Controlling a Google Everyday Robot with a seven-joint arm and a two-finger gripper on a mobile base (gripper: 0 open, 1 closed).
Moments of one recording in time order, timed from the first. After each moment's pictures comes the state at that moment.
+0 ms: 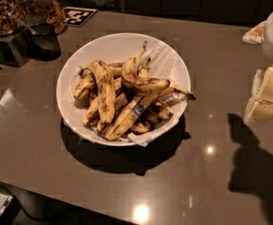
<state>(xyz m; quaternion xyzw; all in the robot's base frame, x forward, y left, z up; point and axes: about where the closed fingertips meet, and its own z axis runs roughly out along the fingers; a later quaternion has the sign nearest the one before) 0.438 -0.216 0.978 -0.60 0.78 -0.04 0.16</state>
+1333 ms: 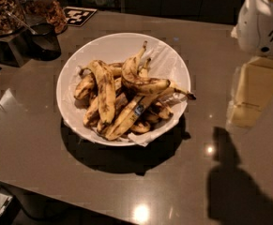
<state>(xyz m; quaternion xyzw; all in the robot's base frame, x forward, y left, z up) 0.403 -0.173 1.004 -0.59 0.80 -0.08 0.10</state>
